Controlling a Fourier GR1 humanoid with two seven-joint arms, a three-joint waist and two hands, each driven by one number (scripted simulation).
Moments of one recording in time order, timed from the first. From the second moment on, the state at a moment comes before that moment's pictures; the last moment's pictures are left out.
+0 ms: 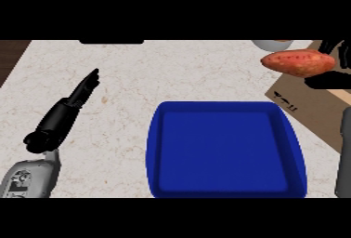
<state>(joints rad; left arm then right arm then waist) -0.21 0.22 0.04 -1.55 -0.16 -0.25 -0.07 -0.61 -0.23 -0.38 -1.57 1.02 0.24 0.11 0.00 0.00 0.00</state>
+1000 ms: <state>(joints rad) -0.23 0.22 0.04 -1.57 -0.15 -0.27 -0.05 -0.75 -0.73 -0.42 -0.69 1.08 0.38 -0.19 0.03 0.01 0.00</state>
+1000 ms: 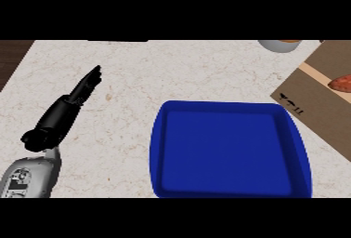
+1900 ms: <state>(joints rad) -0.23 0.22 0.05 -1.57 -0.16 -0.26 -0.05 -0.90 -0.77 -0.82 -0.35 0.66 0.46 -0.44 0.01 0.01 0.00</state>
